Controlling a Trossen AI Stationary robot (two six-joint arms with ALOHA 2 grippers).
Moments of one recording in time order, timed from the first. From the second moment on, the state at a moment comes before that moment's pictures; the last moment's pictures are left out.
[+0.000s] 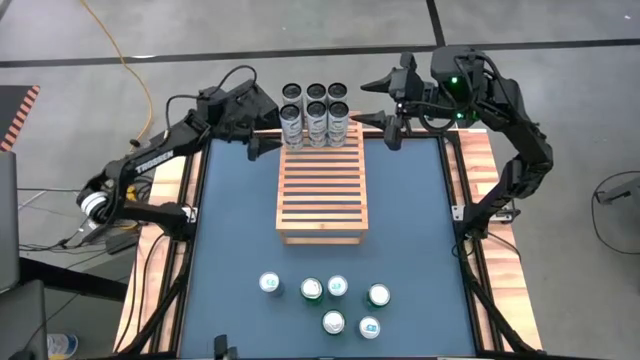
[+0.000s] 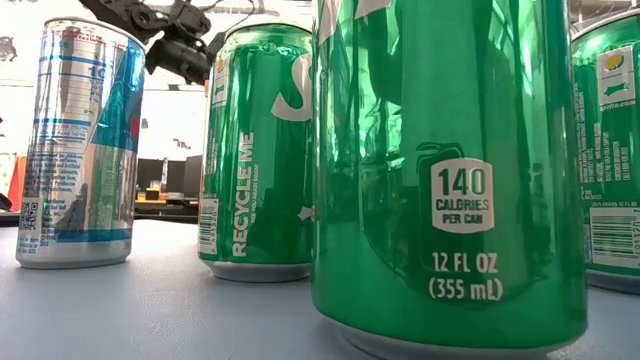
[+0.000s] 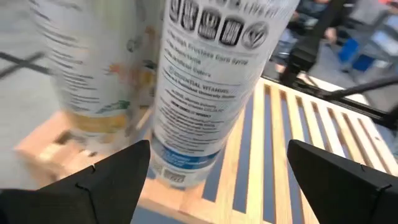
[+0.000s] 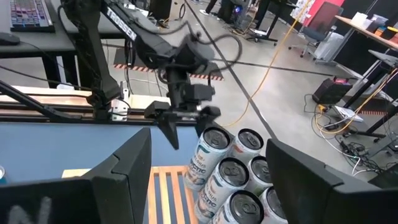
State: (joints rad) left arm 0.91 1.25 0.91 0.01 0.69 -0.04; right arm -0.26 1.60 2.35 -1.04 0.08 -0.27
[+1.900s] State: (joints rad) left arm 0.75 1.19 0.91 -0.01 0.38 -0.04; right arm -0.26 1.60 2.35 -1.13 0.13 -0.27
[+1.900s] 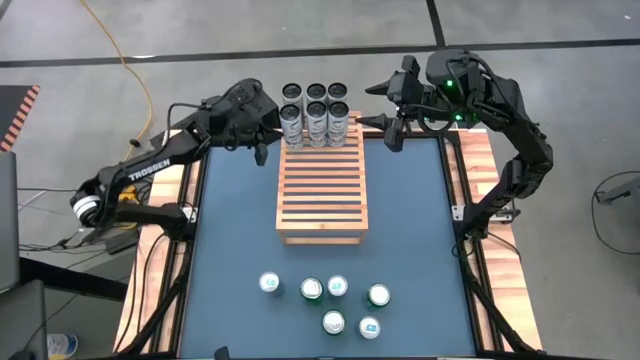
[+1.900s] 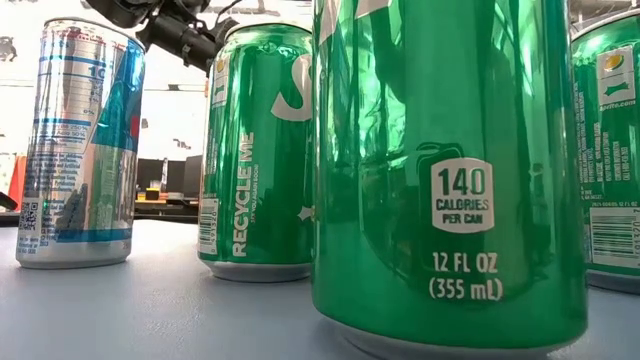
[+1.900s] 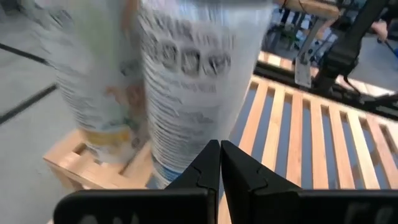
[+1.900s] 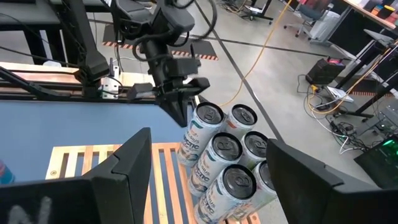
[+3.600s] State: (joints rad) left arm 0.72 1.00 0.91 0.30 0.65 -0.63; right arm -0.19 1.60 2.35 -1.45 0.13 -0.27
